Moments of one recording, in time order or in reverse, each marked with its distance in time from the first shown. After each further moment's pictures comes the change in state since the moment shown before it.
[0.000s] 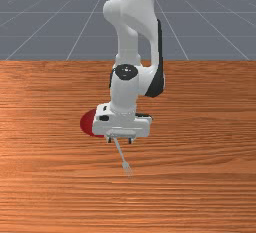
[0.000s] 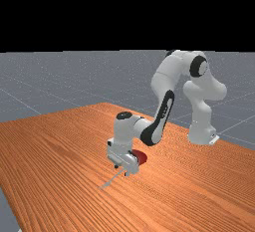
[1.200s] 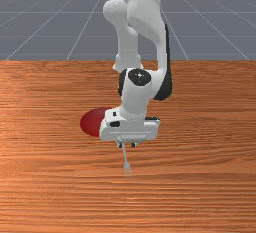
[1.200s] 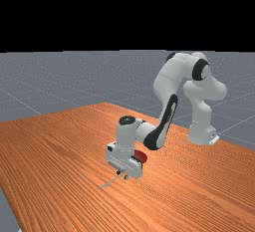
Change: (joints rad) arm 0.048 0.050 -0.010 0.075 -0.070 -0.040 -0.029
